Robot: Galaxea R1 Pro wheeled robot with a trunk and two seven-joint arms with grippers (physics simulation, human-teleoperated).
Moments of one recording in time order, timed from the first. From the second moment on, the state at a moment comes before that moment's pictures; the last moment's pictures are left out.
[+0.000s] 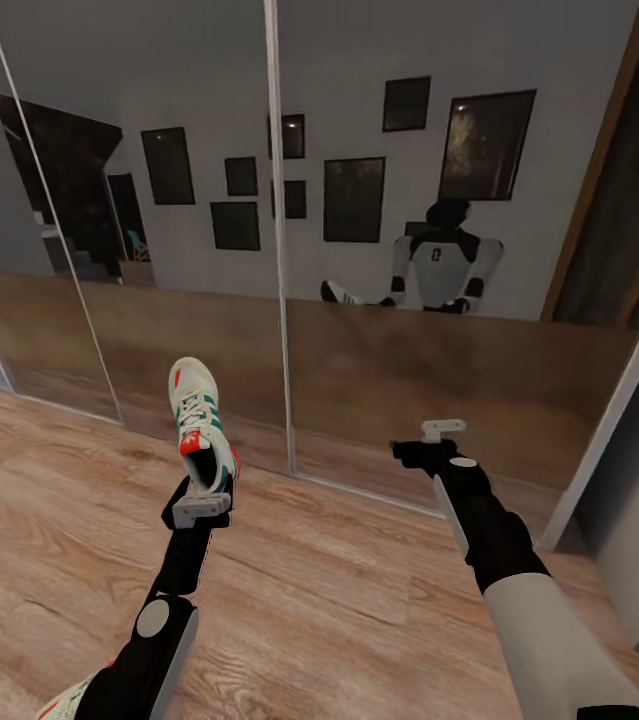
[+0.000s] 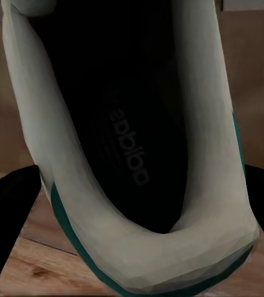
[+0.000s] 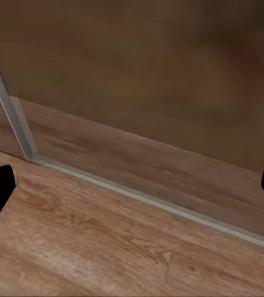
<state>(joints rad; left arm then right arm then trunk) -0.29 -0.09 -0.01 -1.18 -0.05 -0.36 0.06 -0.74 0.04 0.01 -1.00 0.07 0.48 0.00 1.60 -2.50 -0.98</state>
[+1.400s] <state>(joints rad) -0.29 -0.09 -0.01 -1.18 -0.05 -0.36 0.06 -0.74 0.04 0.01 -1.00 0.07 0.48 0.00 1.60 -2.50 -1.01</state>
